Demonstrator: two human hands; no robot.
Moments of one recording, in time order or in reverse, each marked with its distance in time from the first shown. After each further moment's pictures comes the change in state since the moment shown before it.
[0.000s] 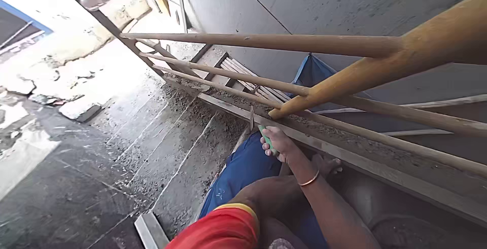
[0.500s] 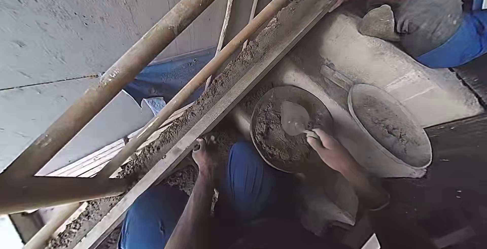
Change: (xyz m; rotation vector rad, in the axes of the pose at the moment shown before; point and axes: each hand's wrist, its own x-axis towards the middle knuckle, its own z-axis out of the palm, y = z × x) left_hand 0.142 -0.140 0.068 -0.218 -0.209 0.308; right_hand -0.394 0.294 -0.147 -0.268 1.361 0.030
